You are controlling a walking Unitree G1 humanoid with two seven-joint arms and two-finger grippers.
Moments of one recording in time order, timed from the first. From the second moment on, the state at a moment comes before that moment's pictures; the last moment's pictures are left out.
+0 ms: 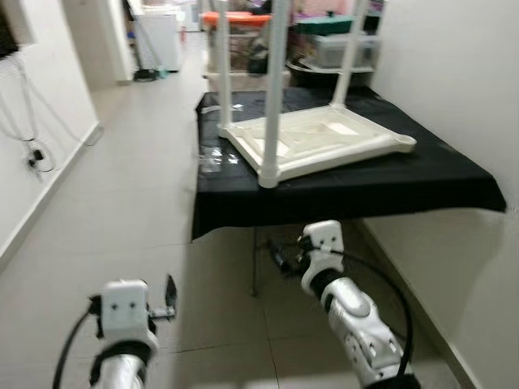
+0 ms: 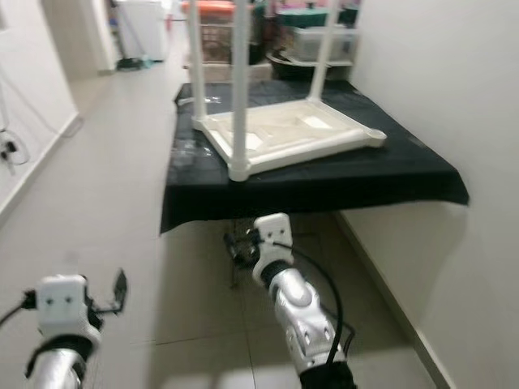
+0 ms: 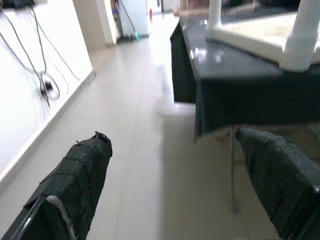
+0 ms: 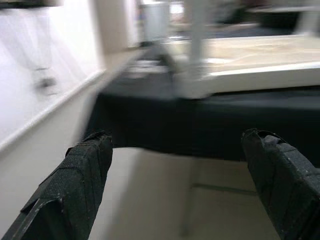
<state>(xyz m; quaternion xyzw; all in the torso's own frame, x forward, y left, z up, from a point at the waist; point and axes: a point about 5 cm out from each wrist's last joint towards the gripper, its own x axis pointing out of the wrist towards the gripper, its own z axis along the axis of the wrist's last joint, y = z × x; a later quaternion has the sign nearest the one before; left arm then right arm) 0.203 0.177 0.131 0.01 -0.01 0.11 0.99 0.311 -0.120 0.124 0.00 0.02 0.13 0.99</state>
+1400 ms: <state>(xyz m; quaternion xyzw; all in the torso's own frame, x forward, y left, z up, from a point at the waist) 0.202 0.192 0.130 -0.01 0.00 0.17 0.99 0.312 -0.107 0.117 0.00 0.03 0.15 0.99</state>
